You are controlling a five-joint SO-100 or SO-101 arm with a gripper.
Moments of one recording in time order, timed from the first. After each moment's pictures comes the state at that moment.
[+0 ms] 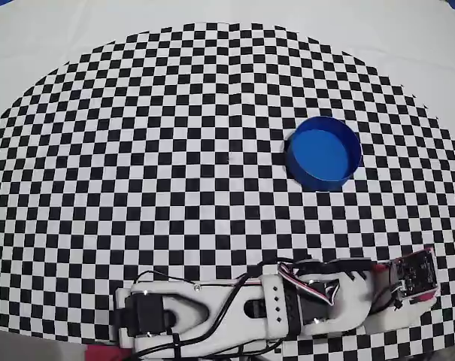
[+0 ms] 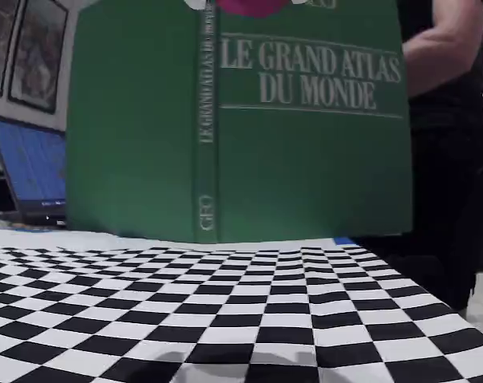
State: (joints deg) arm 86.0 152.5 160.4 11.3 -93.7
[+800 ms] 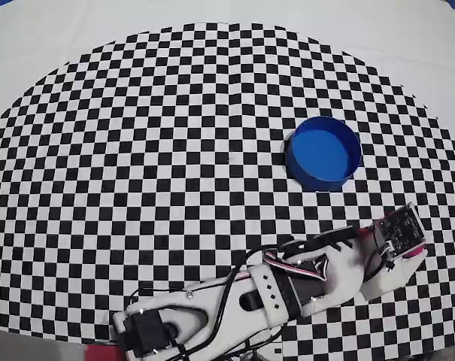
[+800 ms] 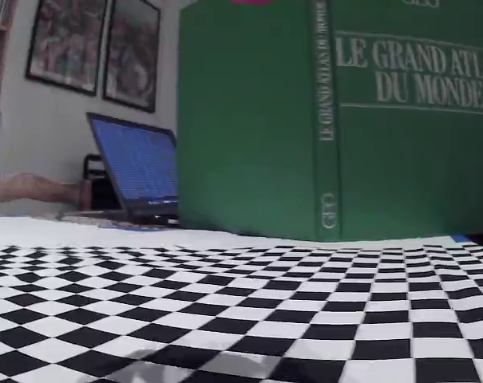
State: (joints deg) arm 71.4 153.9 160.3 11.5 -93.7
